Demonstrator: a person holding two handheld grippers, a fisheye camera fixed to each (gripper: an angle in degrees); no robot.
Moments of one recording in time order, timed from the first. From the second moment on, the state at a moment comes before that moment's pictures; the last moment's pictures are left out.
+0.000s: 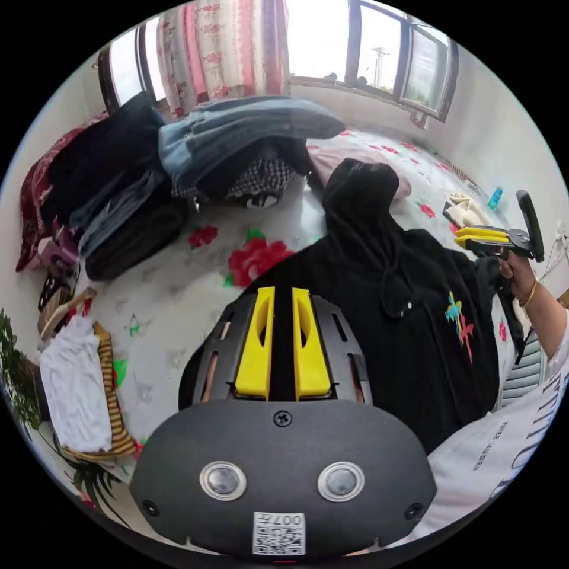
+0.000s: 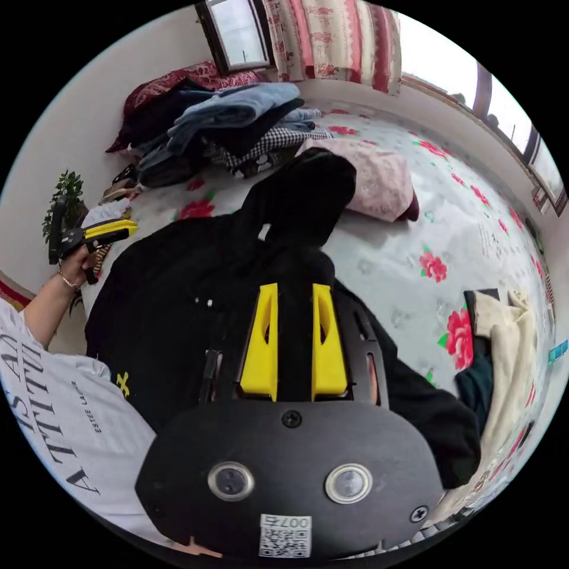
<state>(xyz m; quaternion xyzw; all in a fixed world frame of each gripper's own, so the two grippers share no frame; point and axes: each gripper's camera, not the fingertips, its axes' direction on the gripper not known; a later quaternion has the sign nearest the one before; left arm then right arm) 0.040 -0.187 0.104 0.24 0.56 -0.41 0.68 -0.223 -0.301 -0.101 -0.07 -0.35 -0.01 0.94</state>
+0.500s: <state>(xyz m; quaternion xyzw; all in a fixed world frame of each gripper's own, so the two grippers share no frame) 0.073 -0.133 0.132 0.14 0.56 -0.43 0.70 -0.134 -0.200 -0.097 -0.18 -0.23 0.17 0.94</state>
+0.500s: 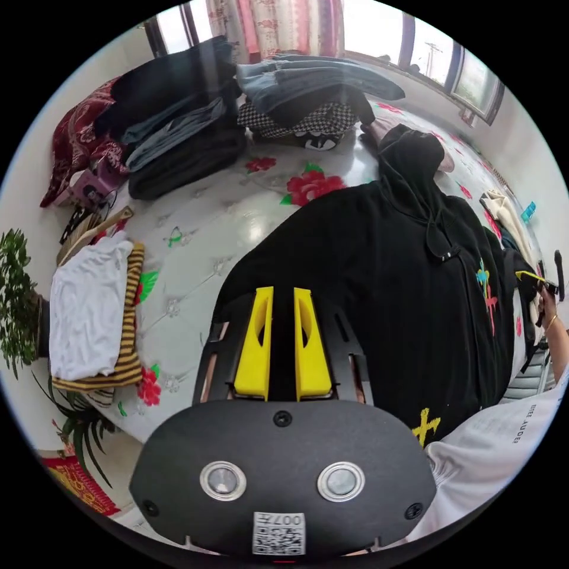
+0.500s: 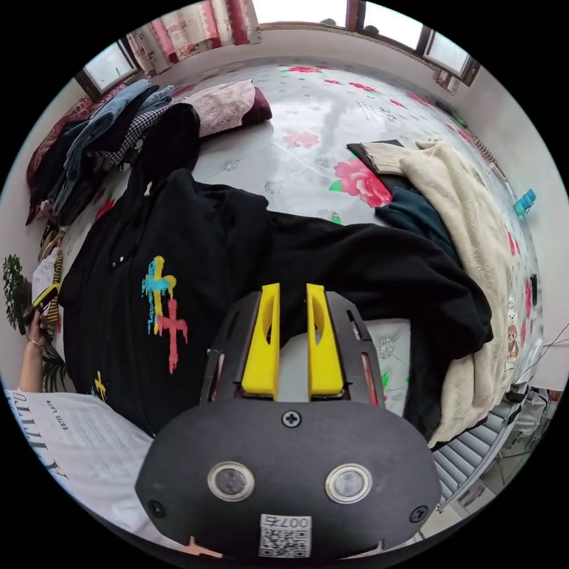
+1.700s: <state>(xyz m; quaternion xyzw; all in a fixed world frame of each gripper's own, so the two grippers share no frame) 0.046 0.058 0.203 0.02 0.55 -0.53 0.64 -0.194 -0.116 -0.168 -0.10 -0.34 0.14 0.92</state>
